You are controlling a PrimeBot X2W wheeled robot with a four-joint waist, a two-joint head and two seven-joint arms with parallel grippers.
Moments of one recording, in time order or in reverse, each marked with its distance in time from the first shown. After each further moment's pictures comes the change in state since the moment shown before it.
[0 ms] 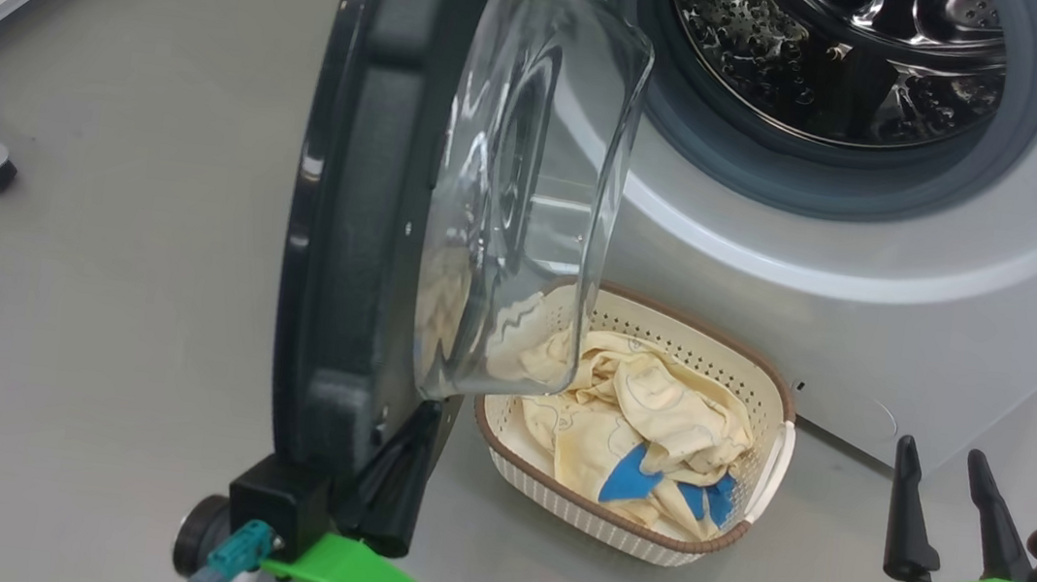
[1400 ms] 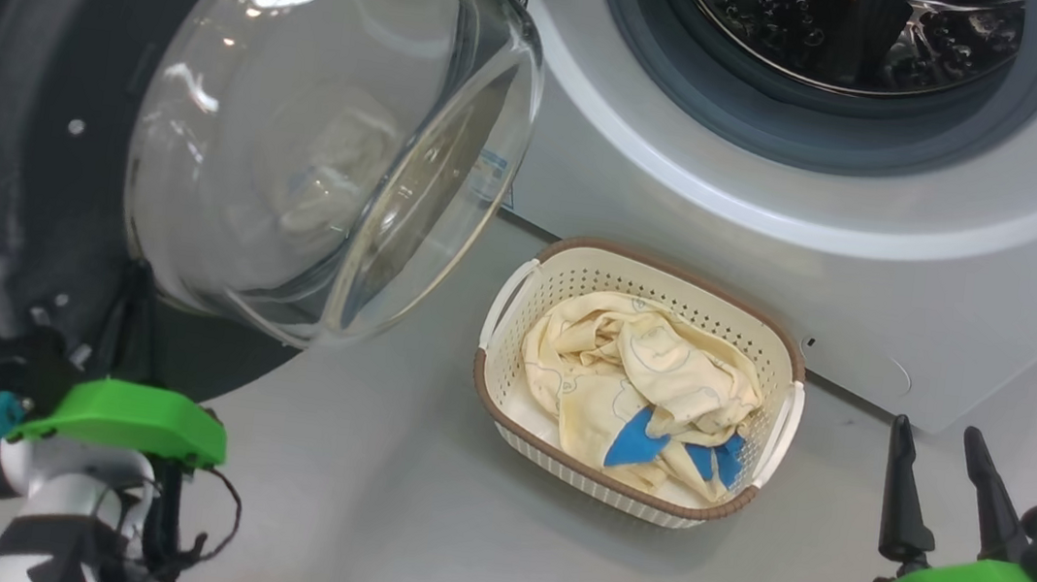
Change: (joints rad) left arm -0.156 0.049 0.352 0.324 -0.105 0.004 -0.176; right arm -0.026 -0.001 0.010 -0.003 -0.034 0.000 0.000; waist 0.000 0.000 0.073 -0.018
